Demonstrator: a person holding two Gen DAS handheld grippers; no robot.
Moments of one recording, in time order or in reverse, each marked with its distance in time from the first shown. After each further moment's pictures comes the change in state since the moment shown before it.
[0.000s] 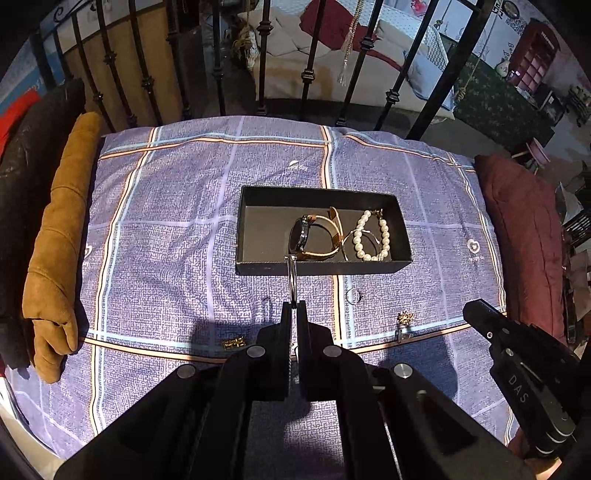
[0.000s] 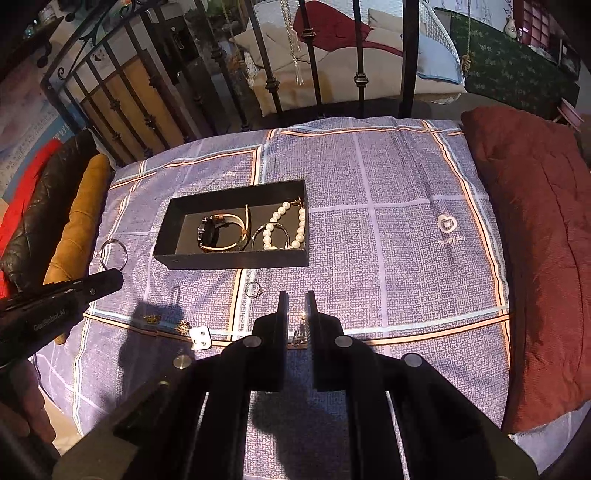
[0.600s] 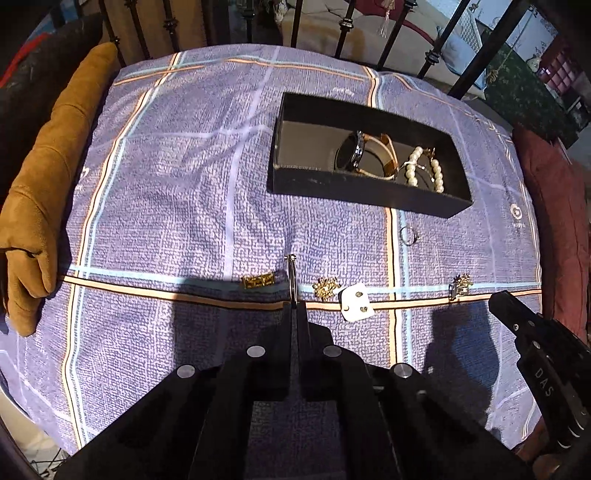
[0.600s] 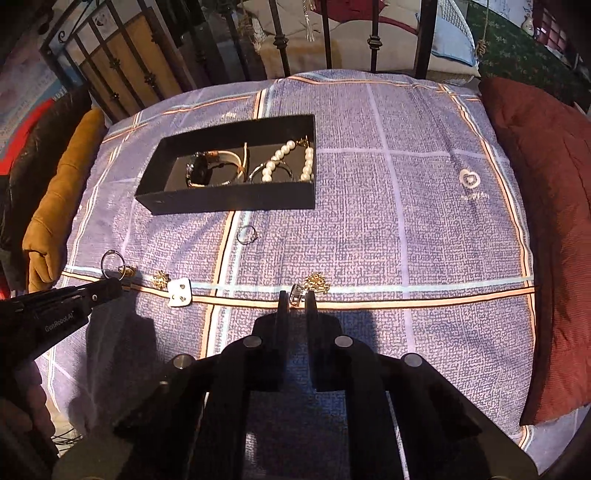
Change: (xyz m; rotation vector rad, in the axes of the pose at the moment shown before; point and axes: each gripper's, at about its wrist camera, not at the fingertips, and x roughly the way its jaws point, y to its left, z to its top) left arm 0.051 0.040 -0.052 -0.082 0.136 0.034; right arm 0.039 0.004 -0.038 -0.048 0.108 -0.012
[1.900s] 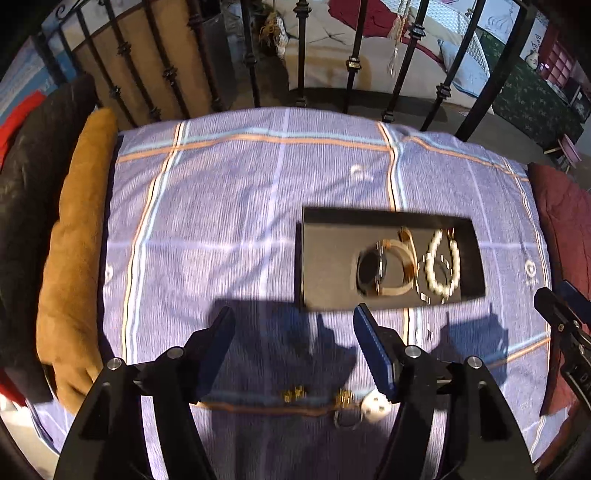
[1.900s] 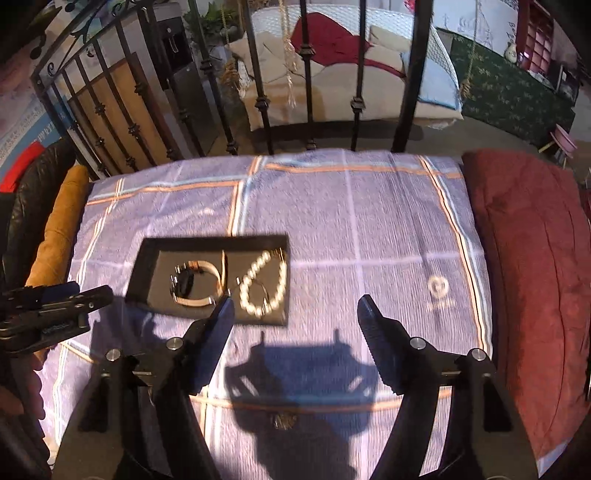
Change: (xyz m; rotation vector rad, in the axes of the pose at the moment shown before) left arm -0.015 -0.004 0.084 0.050 -0.072 0.091; right arm -0.021 -0.009 0.076 0.009 -0.123 -0.077
